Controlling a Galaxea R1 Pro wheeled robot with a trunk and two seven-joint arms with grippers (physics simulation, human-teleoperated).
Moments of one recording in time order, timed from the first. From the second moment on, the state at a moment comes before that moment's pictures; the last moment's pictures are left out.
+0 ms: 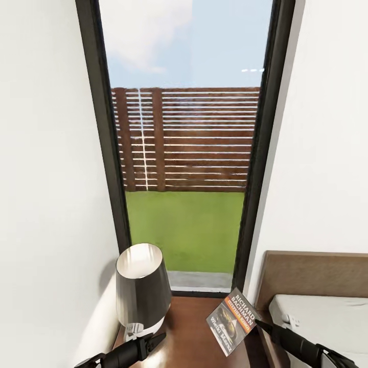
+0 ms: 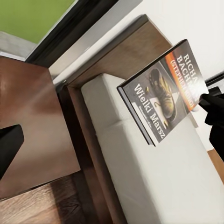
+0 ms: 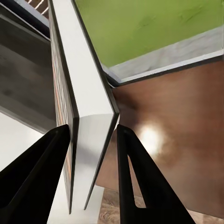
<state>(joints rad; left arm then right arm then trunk) -0.47 0.01 0.38 -0.17 -0.03 -0.04 -1.04 -0.53 -0.28 -0.57 -0.13 0.10 0.04 1.01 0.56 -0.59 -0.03</state>
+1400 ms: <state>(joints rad) -0.47 0.01 0.37 -0.16 -0.03 -0.04 -1.04 -0.54 -0.22 -0.59 -0.16 -0.17 0.57 1.02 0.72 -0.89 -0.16</state>
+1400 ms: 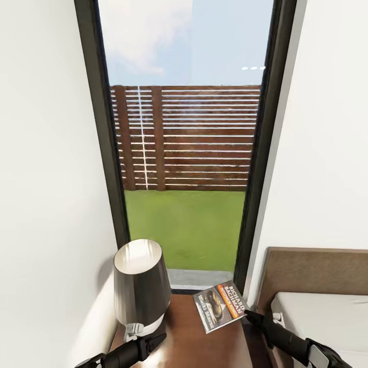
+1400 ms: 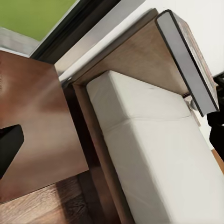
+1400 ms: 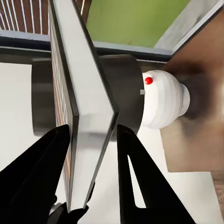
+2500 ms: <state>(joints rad) -0.47 0.01 0.37 -0.16 -0.03 -0.04 -1.04 -0.53 -0.17 -0.58 -0.18 -0.16 0.56 1.01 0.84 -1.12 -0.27</state>
